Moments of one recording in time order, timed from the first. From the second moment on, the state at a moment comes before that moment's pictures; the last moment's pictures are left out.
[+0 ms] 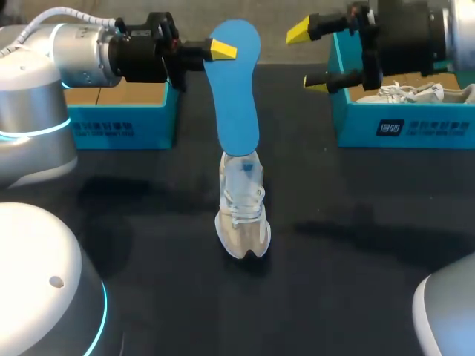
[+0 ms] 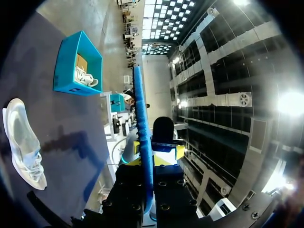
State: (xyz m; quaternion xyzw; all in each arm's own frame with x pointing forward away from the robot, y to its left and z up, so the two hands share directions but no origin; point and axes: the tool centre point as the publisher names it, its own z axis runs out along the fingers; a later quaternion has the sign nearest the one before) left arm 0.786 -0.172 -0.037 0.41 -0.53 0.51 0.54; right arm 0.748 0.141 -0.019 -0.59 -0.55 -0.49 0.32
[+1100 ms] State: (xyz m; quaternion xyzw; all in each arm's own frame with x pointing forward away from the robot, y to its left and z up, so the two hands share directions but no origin) left arm 0.776 -0.170 -0.032 0.38 -0.57 0.51 0.52; right arm 0.747 0.136 -0.041 -0.49 -0.49 -0.57 0.44
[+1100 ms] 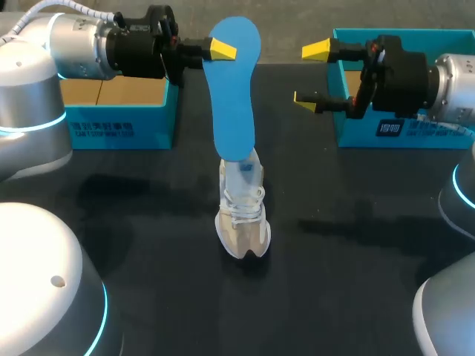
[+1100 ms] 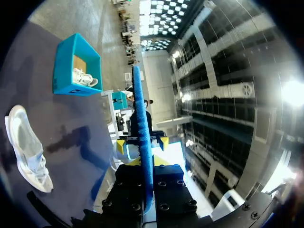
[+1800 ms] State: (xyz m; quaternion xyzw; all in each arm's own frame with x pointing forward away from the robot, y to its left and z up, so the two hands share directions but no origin) left arm 0.802 -0.159 -0.018 0.20 -0.68 0.63 0.31; right arm 0.747 0.136 -0.040 -0.49 -0.49 -0.57 0.44
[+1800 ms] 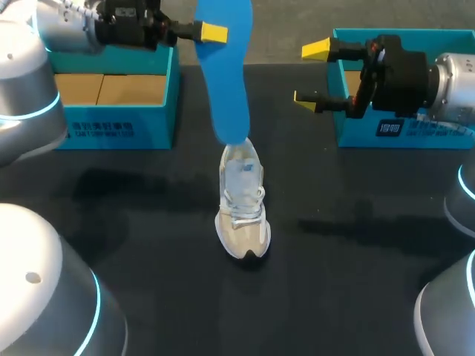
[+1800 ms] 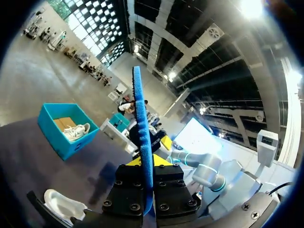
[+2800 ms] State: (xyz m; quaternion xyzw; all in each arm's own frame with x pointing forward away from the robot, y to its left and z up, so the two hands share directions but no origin) left arm 0.826 -0.154 -0.022 -0.04 -0.72 0.68 0.07; right arm 0.748 0.136 -0.040 -0.49 -0.49 -0.57 0.44
